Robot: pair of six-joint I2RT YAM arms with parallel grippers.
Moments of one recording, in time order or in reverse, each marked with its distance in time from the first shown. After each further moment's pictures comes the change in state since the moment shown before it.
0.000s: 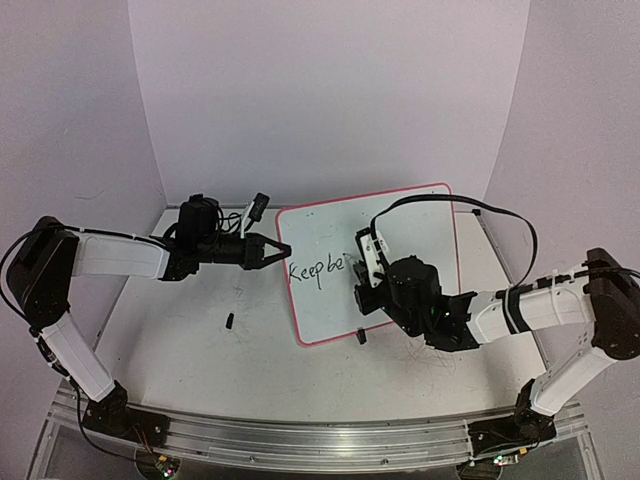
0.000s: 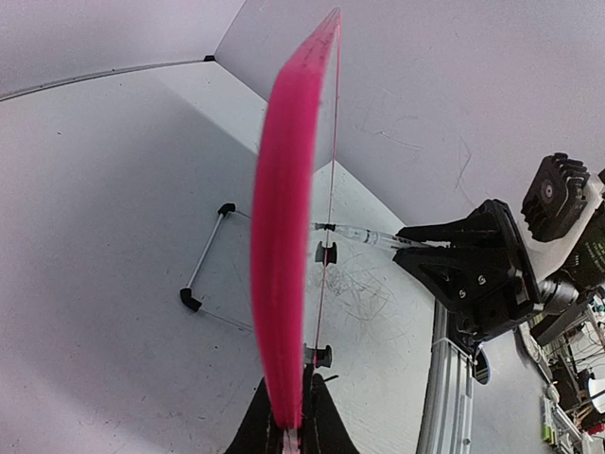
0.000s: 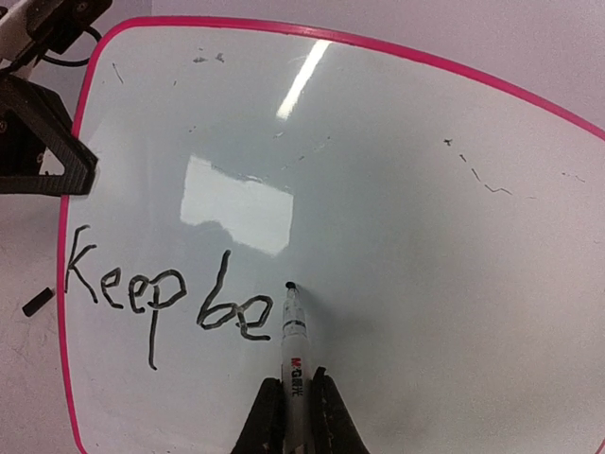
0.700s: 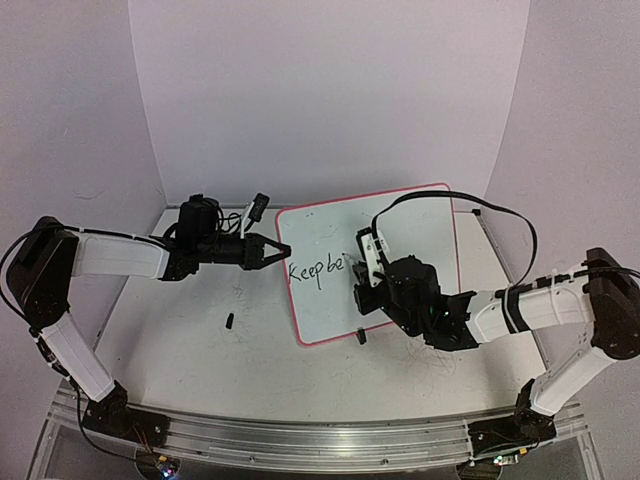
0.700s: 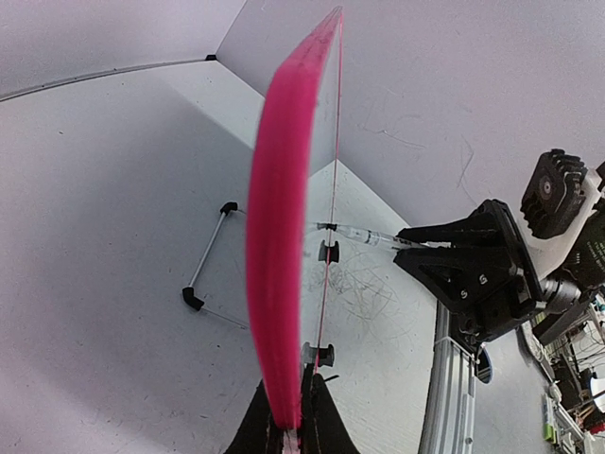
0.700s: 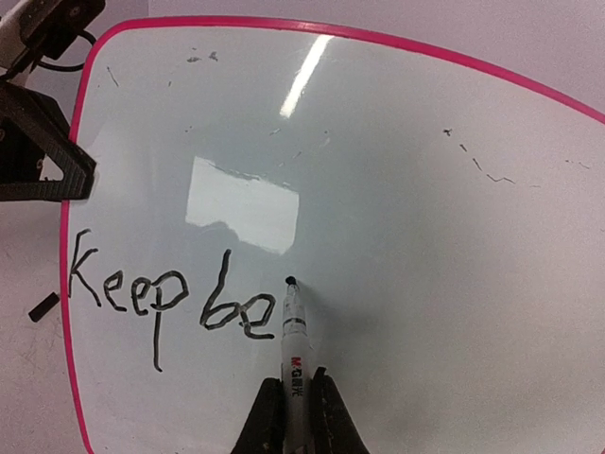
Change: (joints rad) left arm 0.000 -0.002 0.000 -0.009 -0.004 0.009; right arm 0.000 0.005 0.007 -0.016 -0.004 0.044
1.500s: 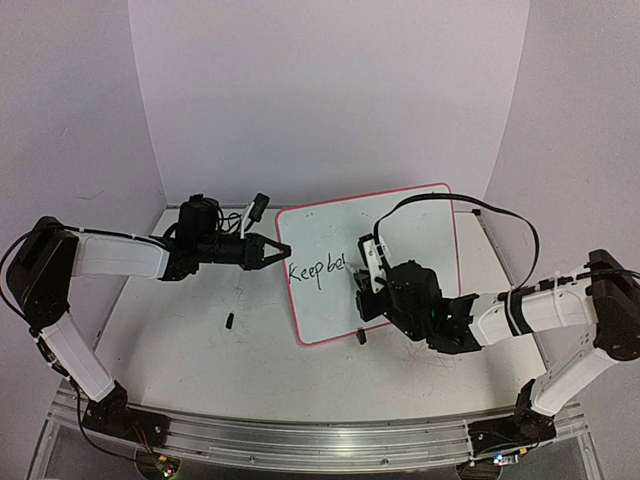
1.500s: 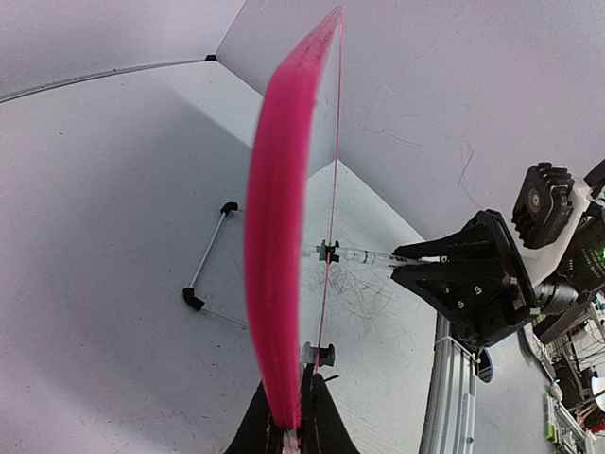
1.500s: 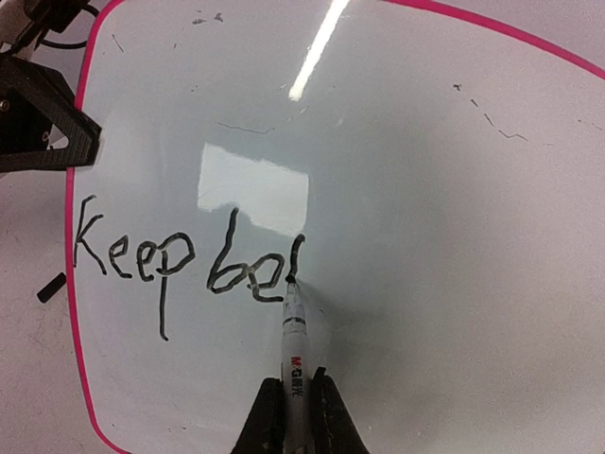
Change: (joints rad) left arm 0.000 0.000 0.000 -0.001 0.000 0.004; right arm 0.009 -0.019 -0.025 -0.047 -0.021 0.055
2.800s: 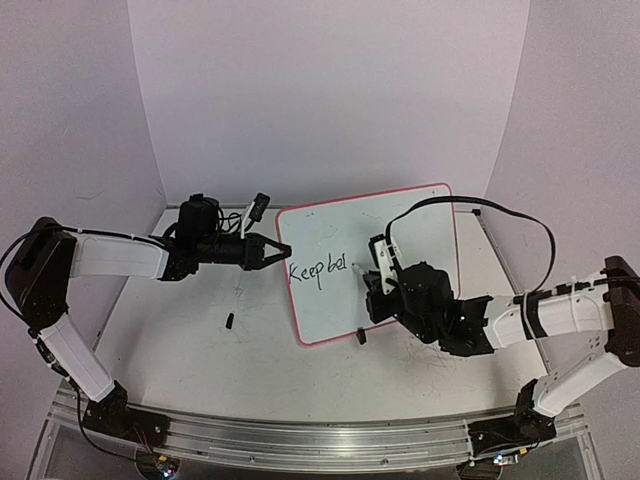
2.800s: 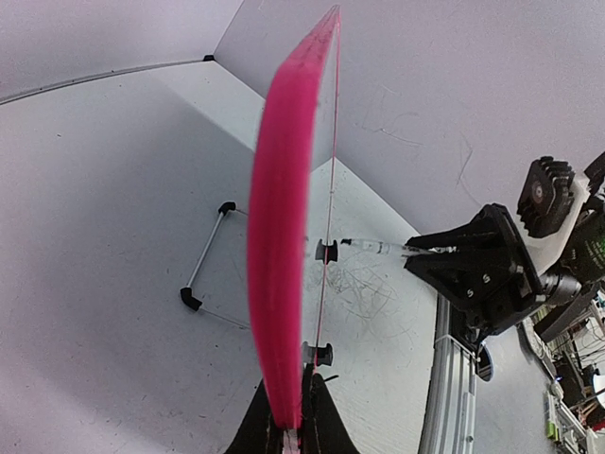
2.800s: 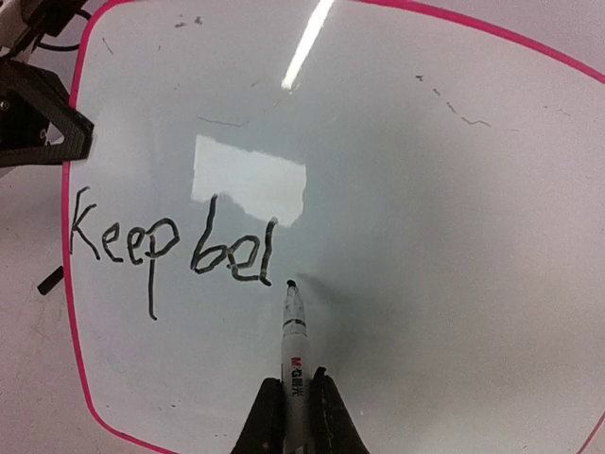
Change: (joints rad) left arm -0.007 -0.009 0.000 -0.009 -0.005 0.005; right arm 0.009 -0.085 -0.045 -0.047 0.014 0.013
